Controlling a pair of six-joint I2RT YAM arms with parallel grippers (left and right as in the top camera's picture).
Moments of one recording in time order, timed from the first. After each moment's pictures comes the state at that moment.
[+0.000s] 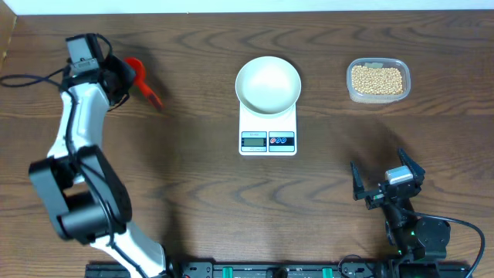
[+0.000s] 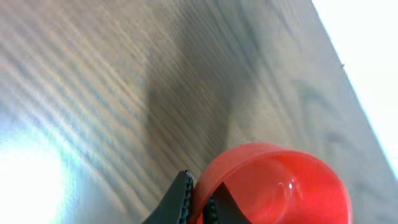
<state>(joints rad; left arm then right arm) 0.28 1.89 1.44 -0.50 0.12 -0.71 0.00 0.01 0.01 -0.05 -0.26 -0.17</state>
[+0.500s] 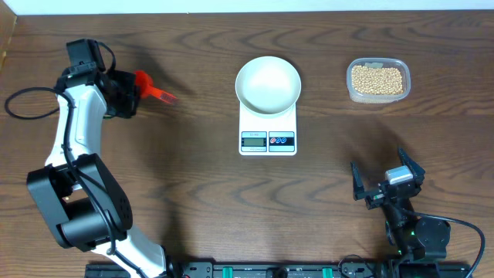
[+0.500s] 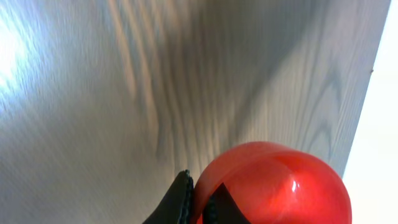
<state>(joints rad) 0.28 1.85 1.44 -0.76 0.27 -1.12 0.00 0.01 0.01 -0.05 -0.26 -0.17</state>
